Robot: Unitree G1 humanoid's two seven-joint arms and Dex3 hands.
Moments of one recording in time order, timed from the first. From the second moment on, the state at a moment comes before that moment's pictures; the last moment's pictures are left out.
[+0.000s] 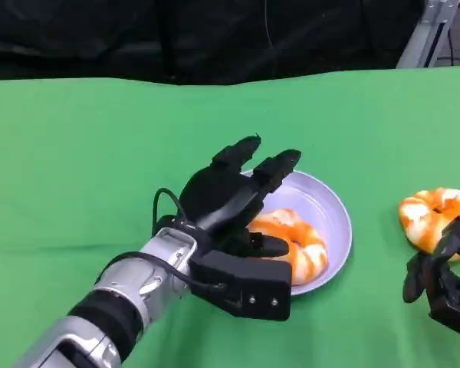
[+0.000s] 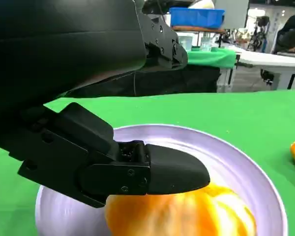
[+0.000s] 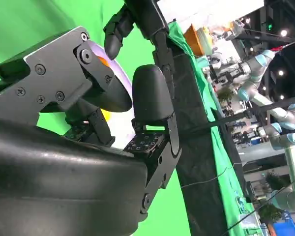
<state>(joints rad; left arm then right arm) -0.73 0.05 -0.64 0.94 0.81 -0.35 0.49 0.04 0.01 -0.25 0.17 0.47 -0.07 0.48</state>
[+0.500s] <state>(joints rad) -0.57 0.06 -0.39 0.93 0.25 -0.80 0.13 0.04 0.01 -0.25 0.17 0.47 -0.07 0.48</state>
